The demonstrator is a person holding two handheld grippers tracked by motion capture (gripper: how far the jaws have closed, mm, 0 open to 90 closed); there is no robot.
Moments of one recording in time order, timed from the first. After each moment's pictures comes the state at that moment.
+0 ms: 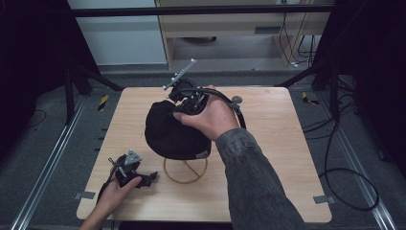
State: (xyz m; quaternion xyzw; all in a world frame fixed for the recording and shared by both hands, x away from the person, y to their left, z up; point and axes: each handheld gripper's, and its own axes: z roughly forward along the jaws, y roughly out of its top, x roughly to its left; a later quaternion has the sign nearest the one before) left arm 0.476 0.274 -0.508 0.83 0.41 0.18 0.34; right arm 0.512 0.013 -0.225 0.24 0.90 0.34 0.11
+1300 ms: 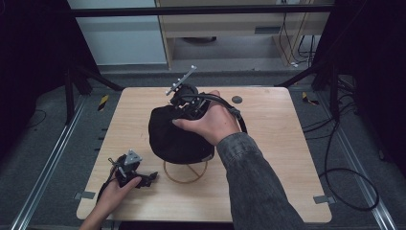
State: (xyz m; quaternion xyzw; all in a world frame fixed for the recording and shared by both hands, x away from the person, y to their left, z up) left arm 0.476 0.274 -0.508 0.83 0.41 0.18 0.34; right arm 0.510 0.010 -0.238 0.26 0.90 0.32 0.13
